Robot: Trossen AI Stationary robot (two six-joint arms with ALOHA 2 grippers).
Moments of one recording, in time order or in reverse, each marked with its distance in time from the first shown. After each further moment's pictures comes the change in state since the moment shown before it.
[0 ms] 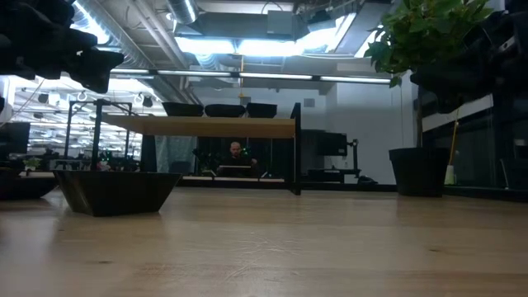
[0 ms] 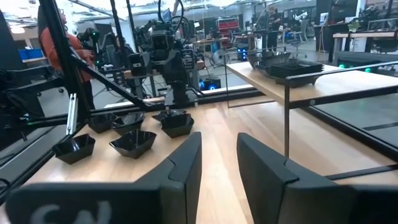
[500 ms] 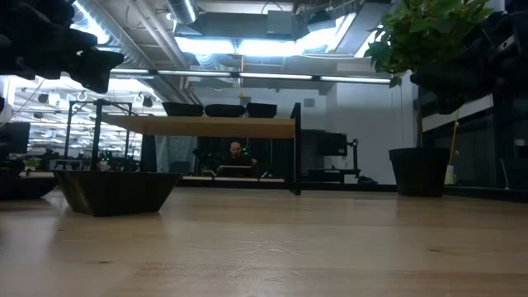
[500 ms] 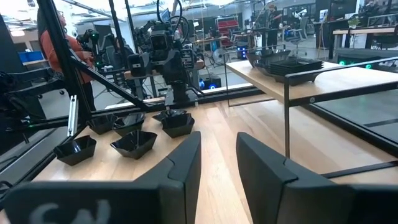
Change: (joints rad) left arm 0.000 0.000 0.000 0.000 0.000 0.000; right arm 0.000 0.000 0.000 0.000 0.001 0.022
